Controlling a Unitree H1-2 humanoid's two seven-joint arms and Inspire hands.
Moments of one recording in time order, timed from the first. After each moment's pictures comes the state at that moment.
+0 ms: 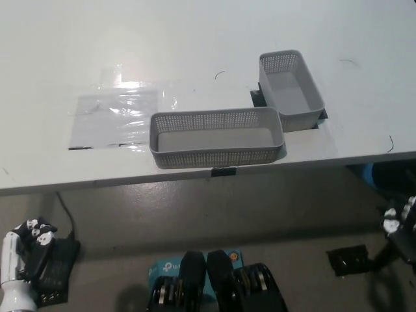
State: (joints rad) left_arm -0.07 0.11 0.30 0.18 -0.11 -0.11 0.01; right_arm -0.05 -0.12 -0.14 -0.08 -0.02 -0.09 -0.04
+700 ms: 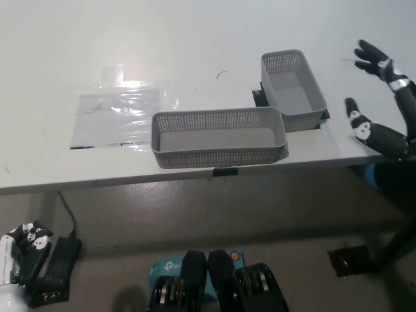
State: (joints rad) left_arm -0.05 0.14 0.29 0.17 -0.11 -0.11 0.00; right_arm -0.47 -0.43 0.11 -0.26 -0.19 0.17 0.16
